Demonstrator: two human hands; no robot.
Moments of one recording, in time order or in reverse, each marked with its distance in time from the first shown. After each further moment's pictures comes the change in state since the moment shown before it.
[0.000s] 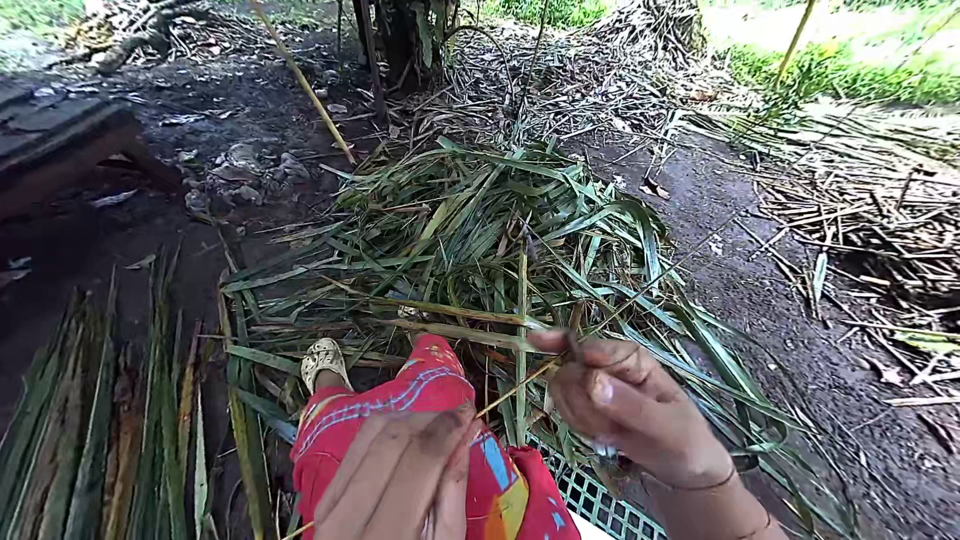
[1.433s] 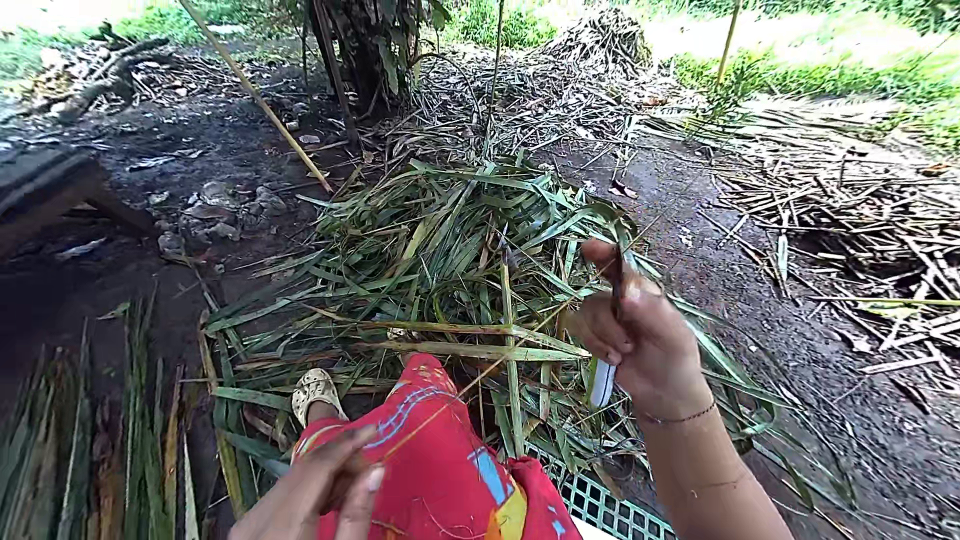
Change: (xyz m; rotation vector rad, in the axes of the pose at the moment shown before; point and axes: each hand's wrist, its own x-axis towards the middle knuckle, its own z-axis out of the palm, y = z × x) left_hand -0.008 -0.042 -0.055 -0.079 -0.375 -0.192; right_hand 0.008 -0.008 -0.045 0.029 0.292 -0.118
